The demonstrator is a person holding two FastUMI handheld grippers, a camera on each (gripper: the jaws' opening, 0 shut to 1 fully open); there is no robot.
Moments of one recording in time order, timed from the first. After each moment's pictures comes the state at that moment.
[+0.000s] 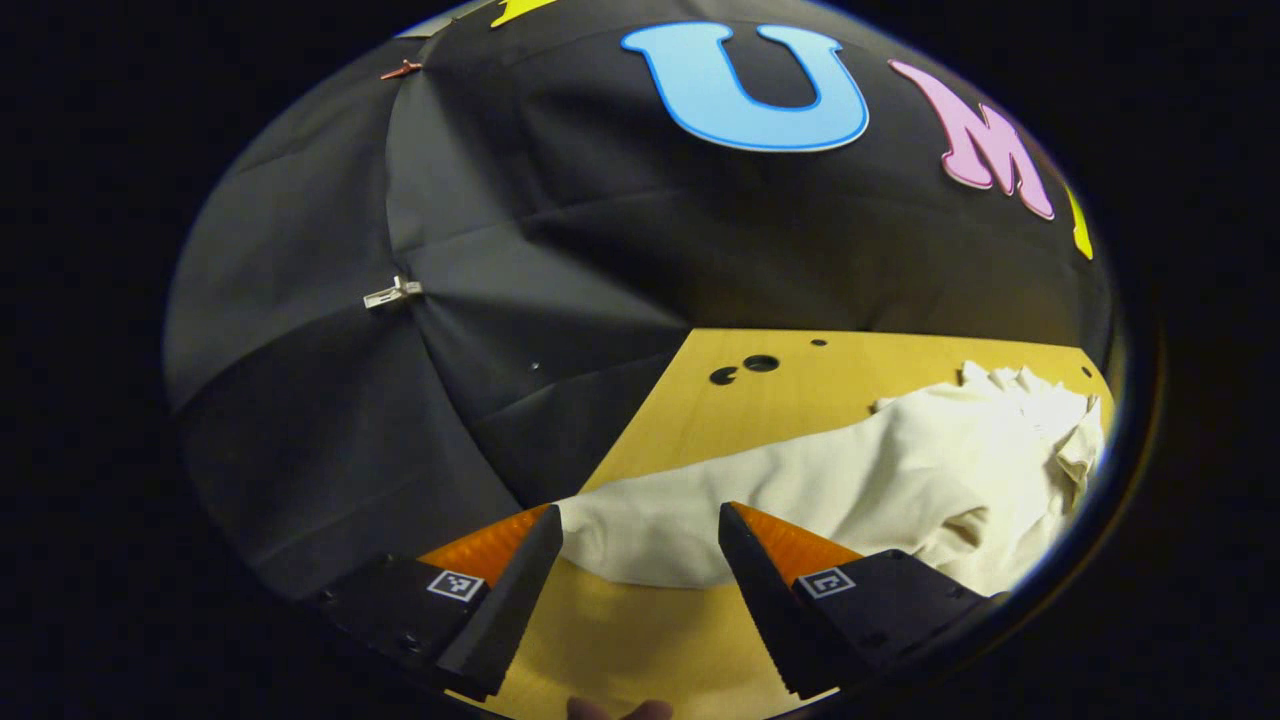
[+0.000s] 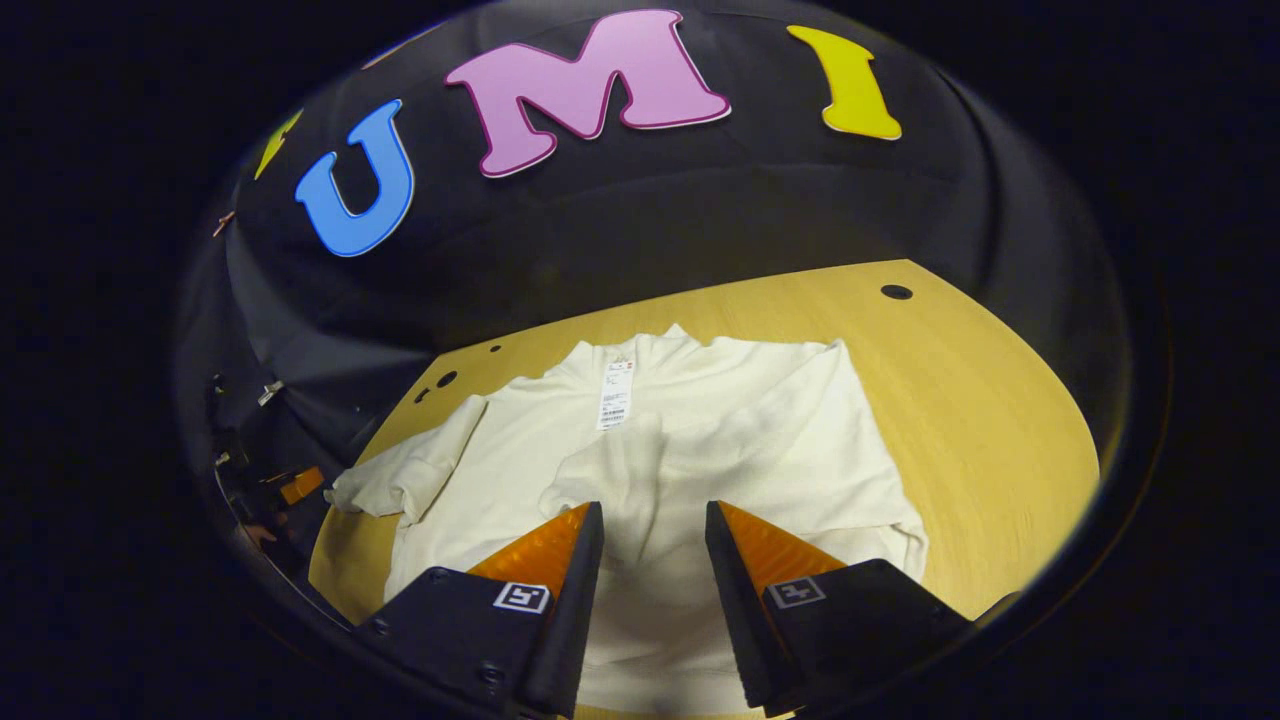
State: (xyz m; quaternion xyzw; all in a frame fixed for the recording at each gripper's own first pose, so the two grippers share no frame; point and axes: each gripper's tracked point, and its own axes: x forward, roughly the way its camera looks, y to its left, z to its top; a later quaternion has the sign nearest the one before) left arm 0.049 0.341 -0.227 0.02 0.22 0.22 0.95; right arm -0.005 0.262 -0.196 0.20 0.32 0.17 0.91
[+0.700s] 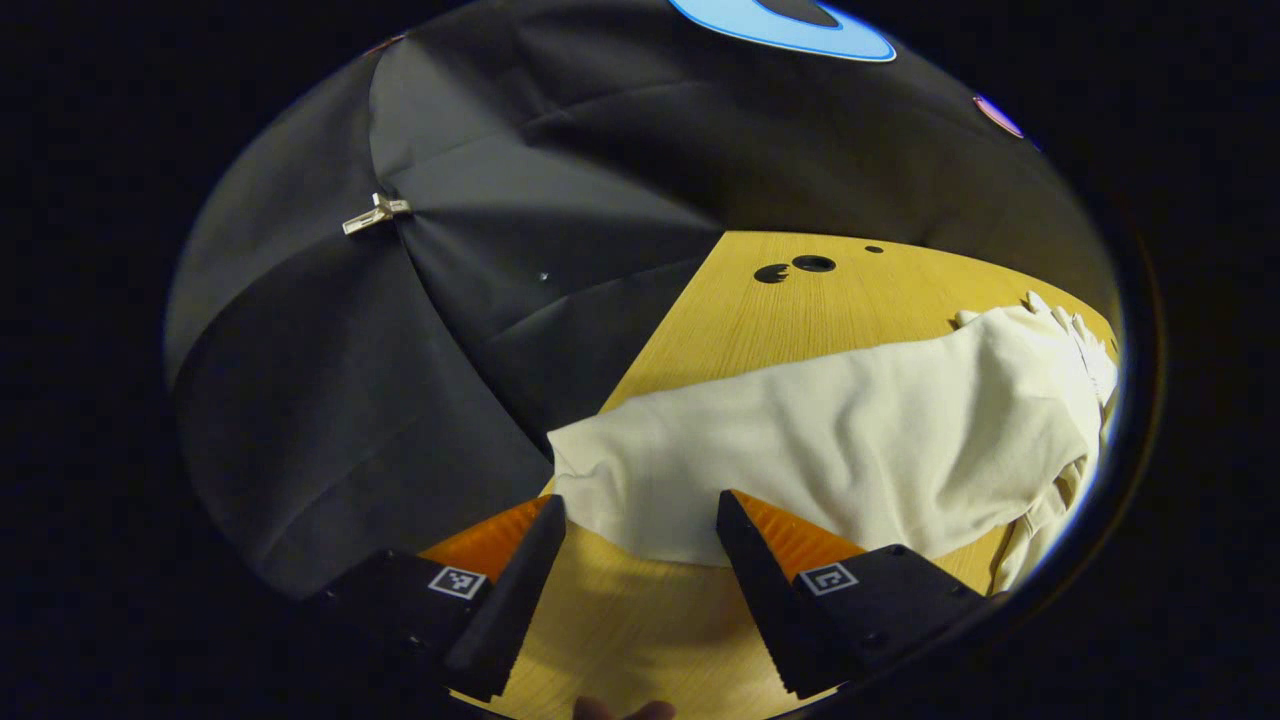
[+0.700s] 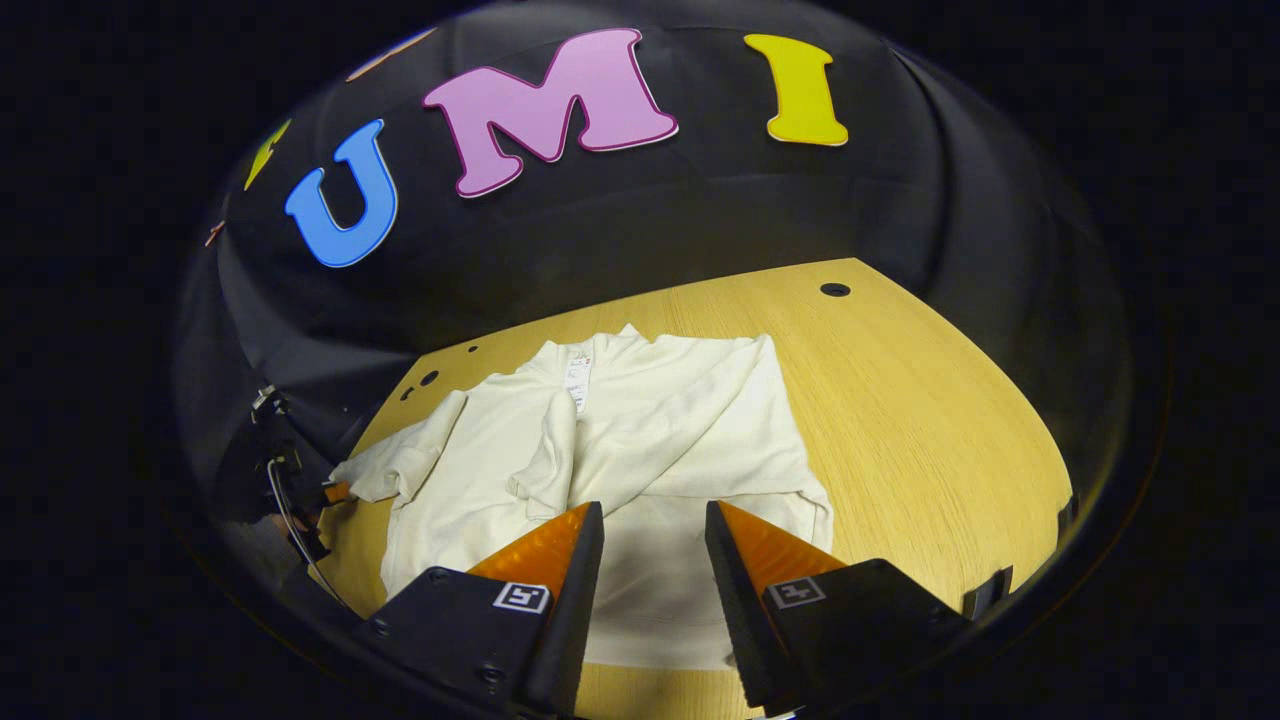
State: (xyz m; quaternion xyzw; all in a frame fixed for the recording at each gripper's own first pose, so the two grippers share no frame) left arm 0.066 0.368 -0.308 0.00 0.32 0.23 0.92; right arm -0.047 0.206 -0.187 0.19 0.33 0.14 0.91
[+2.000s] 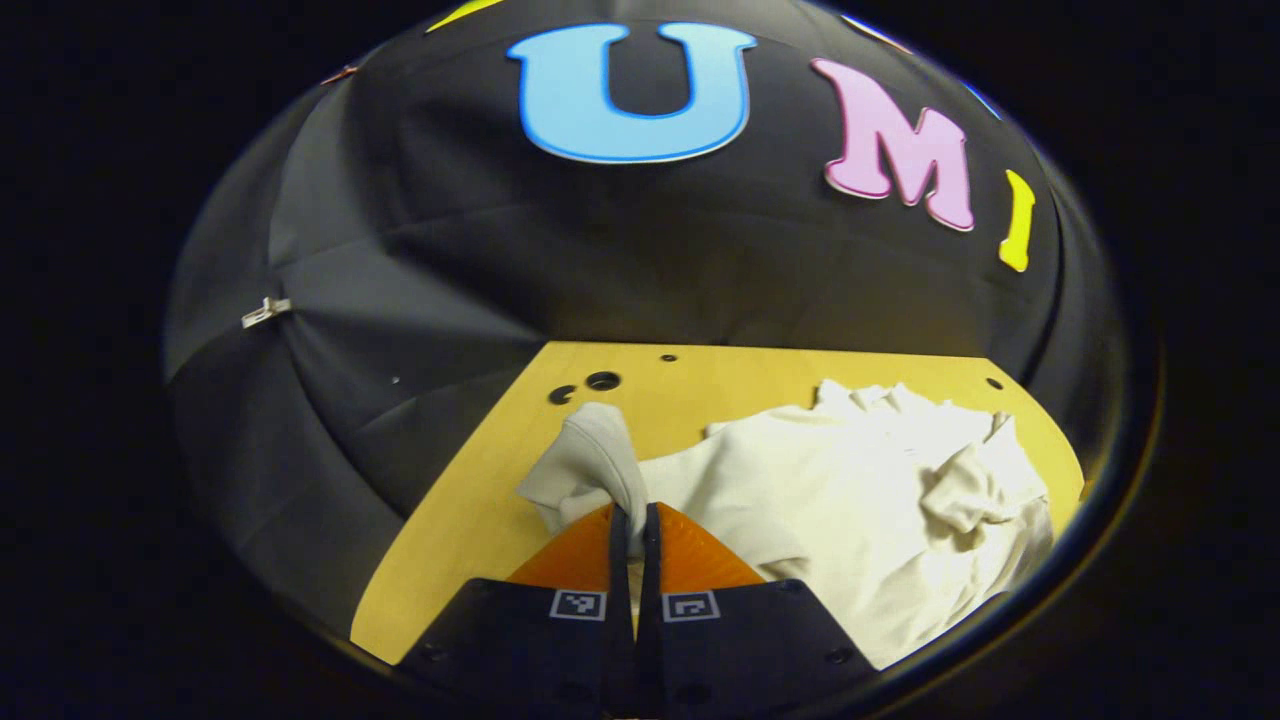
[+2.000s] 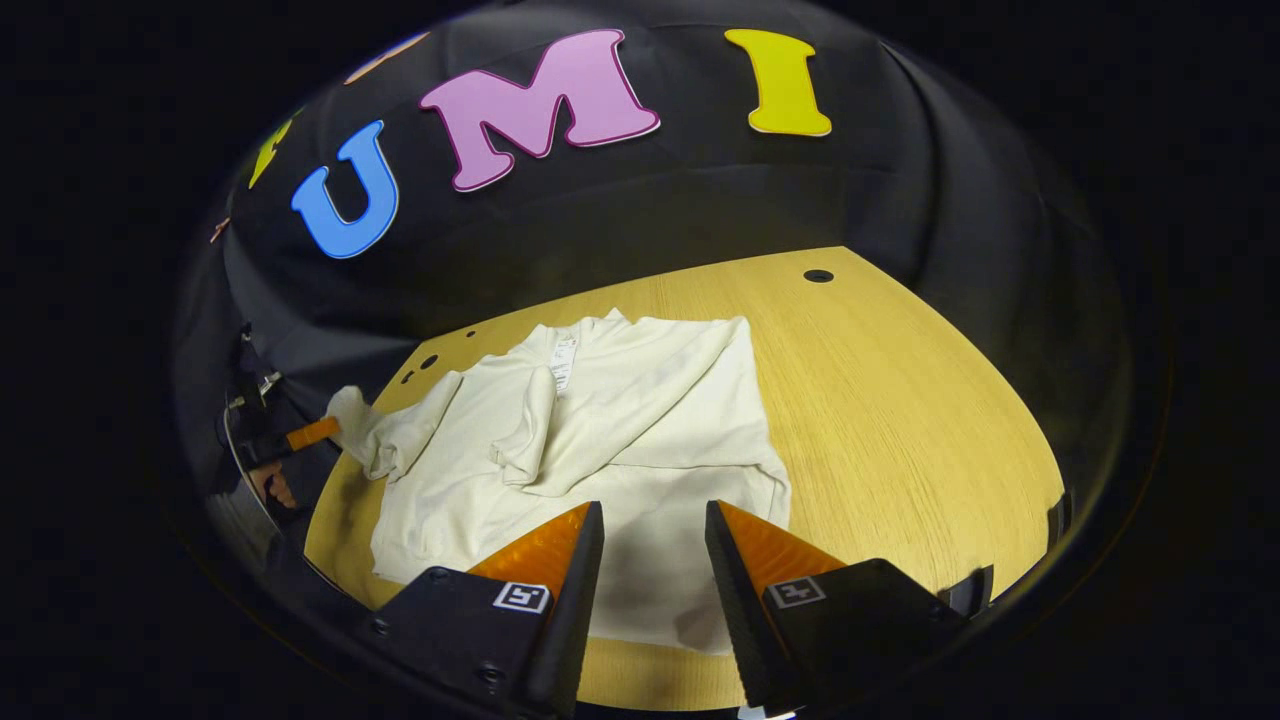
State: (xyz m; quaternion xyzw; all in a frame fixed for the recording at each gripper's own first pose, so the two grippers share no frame) left arm 0.096 0.176 -0.181 -0.01 0.21 0.03 0.98; right arm -0.070 0.168 -0.204 0.19 0.34 0.16 0.91
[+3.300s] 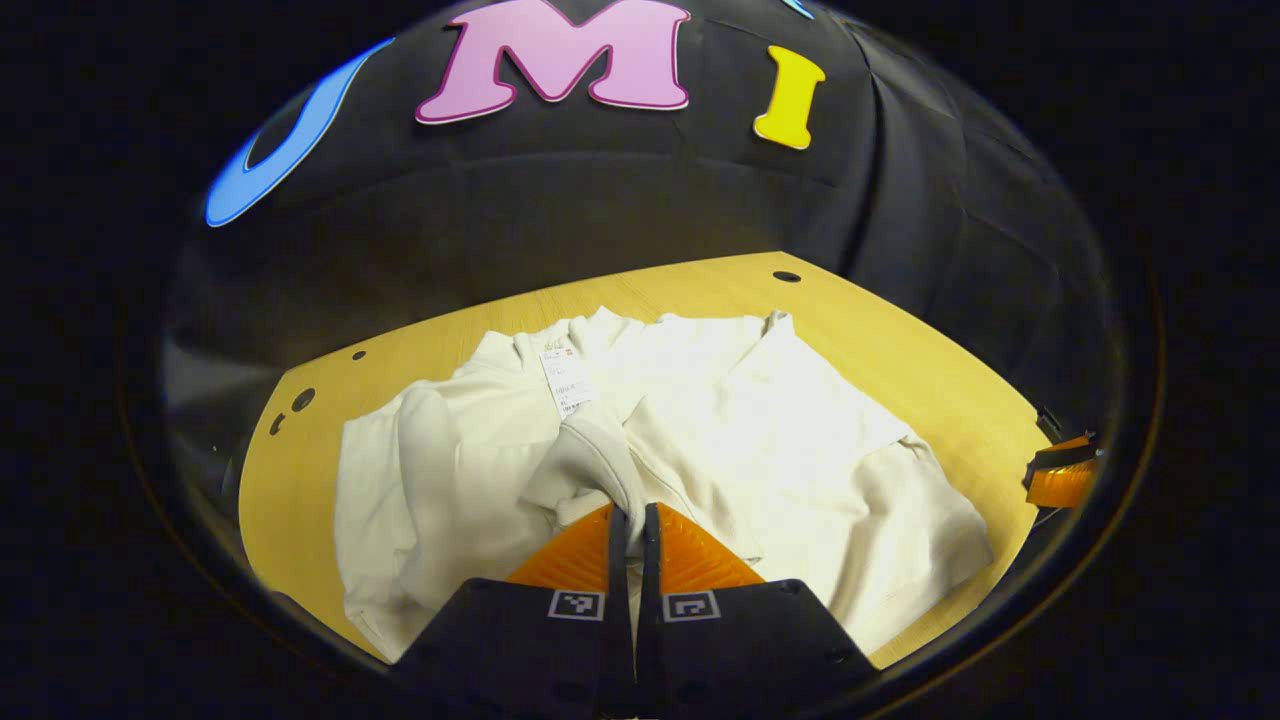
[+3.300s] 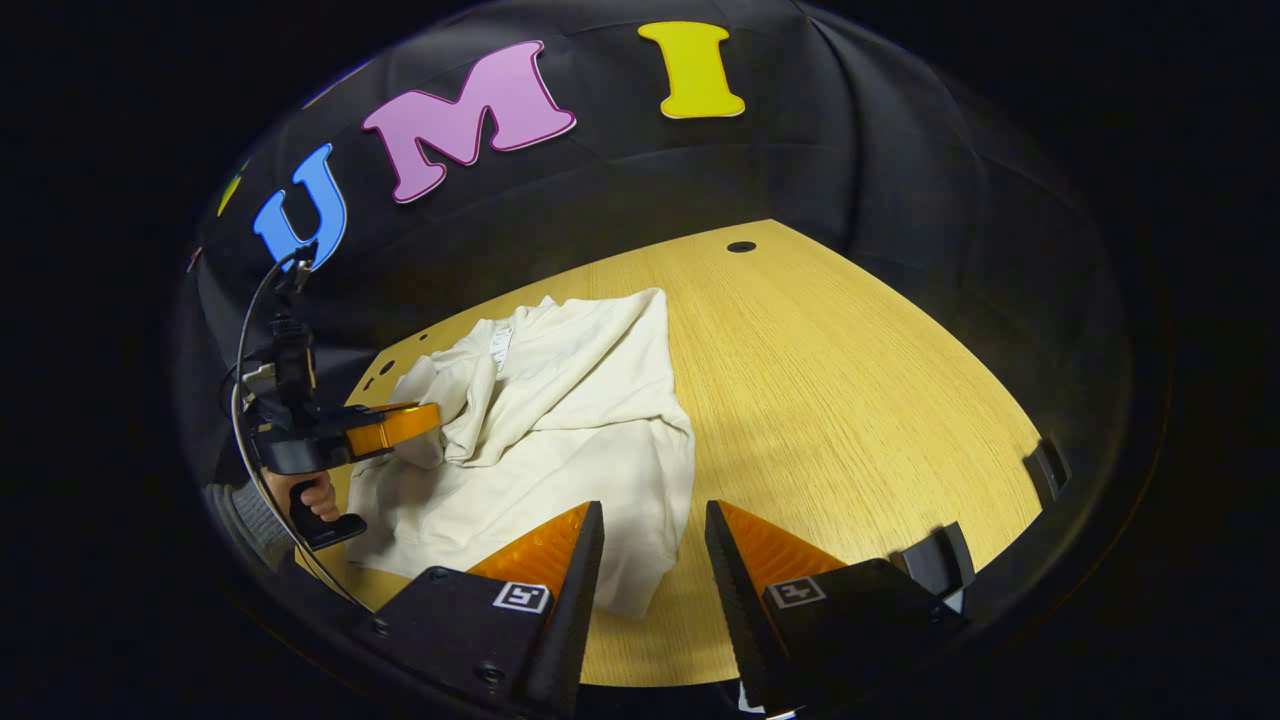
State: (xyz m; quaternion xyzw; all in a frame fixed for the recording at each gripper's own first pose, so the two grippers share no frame) left arm 0.098 -0.134 -0.258 0.10 0.29 -0.20 0.93; right arm -0.113 0.105 -0.245 0.22 0.37 0.09 0.90
